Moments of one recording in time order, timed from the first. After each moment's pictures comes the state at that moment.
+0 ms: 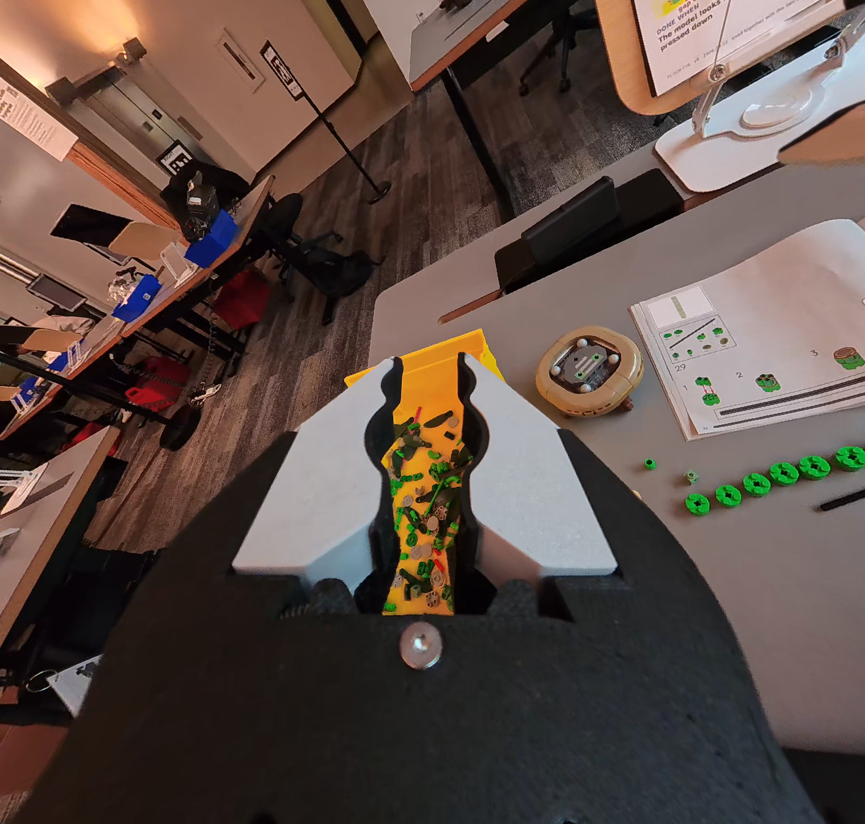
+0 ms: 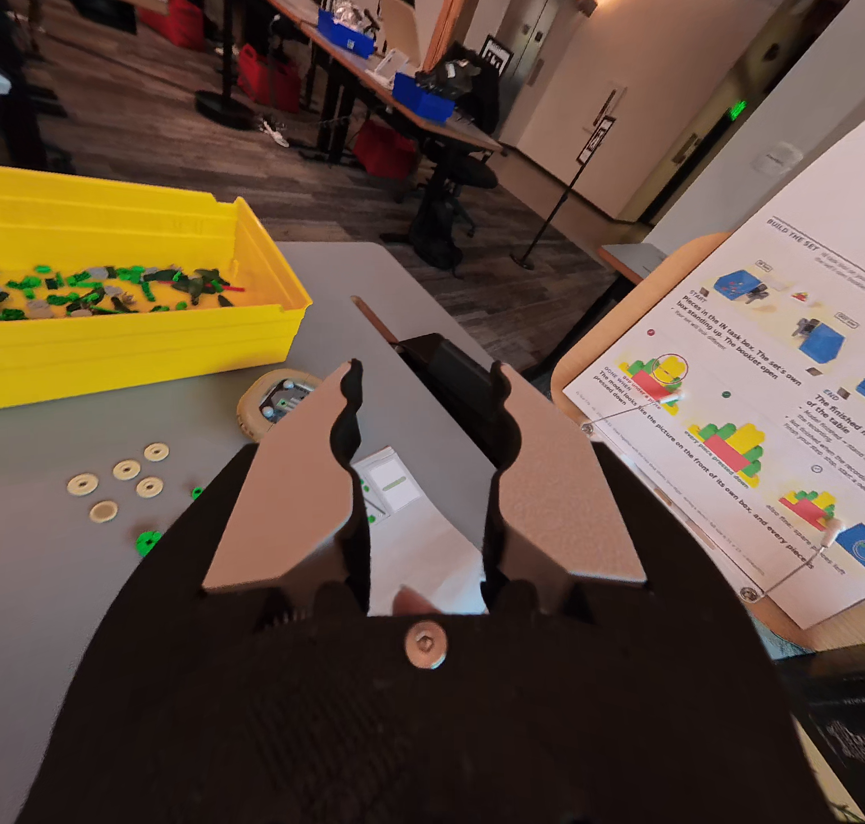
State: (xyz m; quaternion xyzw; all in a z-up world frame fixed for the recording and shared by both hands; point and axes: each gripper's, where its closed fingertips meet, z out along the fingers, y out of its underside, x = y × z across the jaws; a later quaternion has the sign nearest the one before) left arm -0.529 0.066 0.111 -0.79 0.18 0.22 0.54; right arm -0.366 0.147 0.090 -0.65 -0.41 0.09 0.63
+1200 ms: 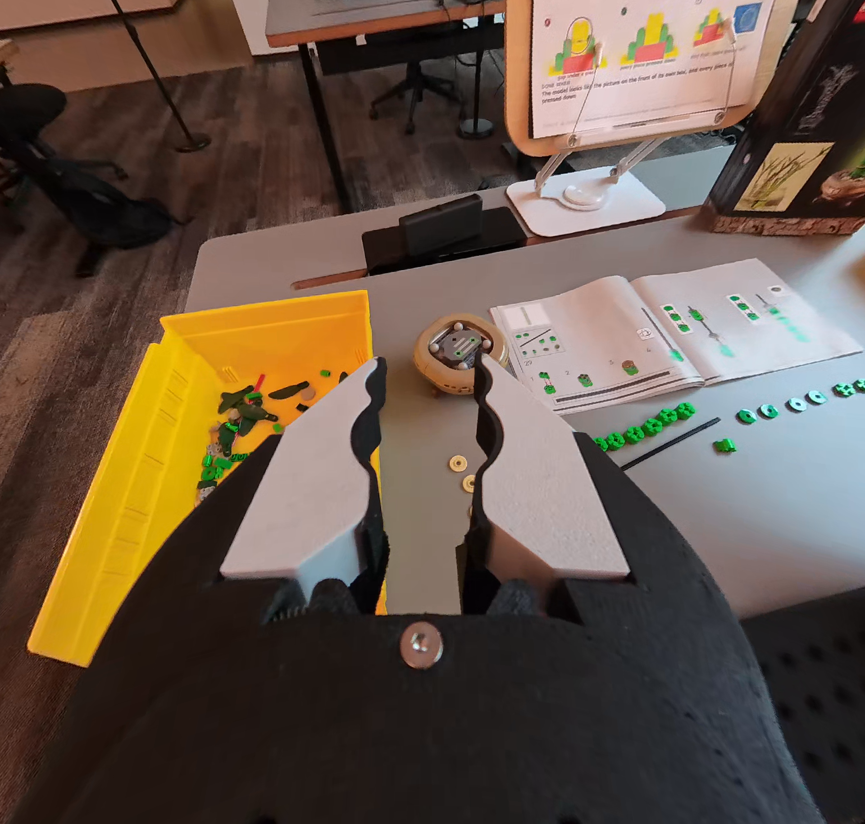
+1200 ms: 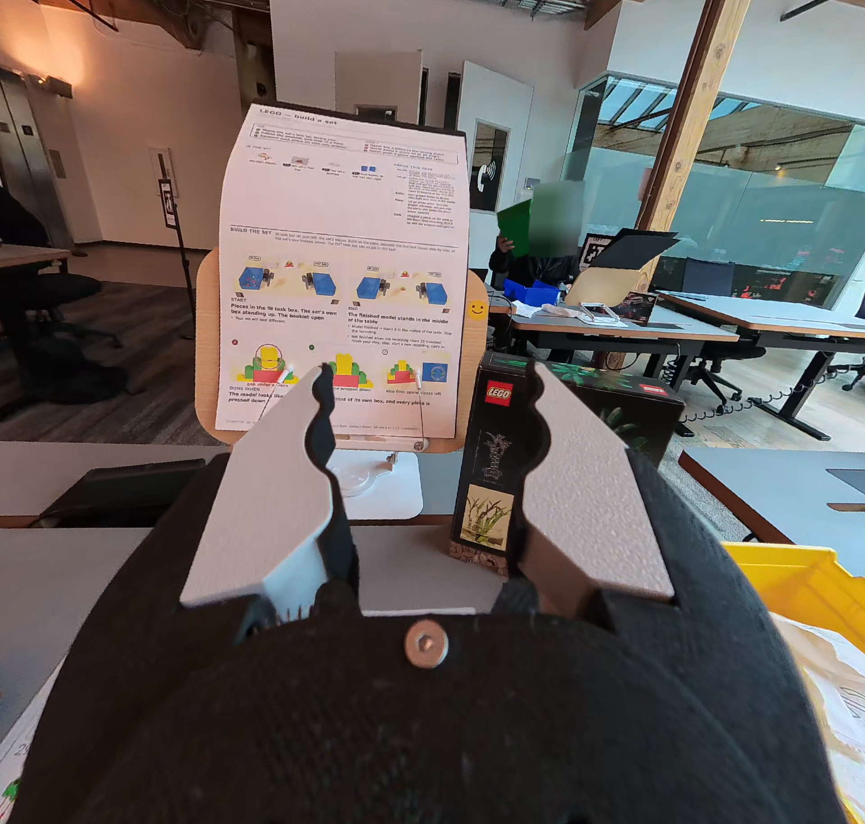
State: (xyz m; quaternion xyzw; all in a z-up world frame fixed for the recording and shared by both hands) left arm -0.542 0.047 0.063 -0.82 0.12 -0.04 0.55; right arm -0.136 0.164 0.173 -0.66 0.01 -0.09 0.75
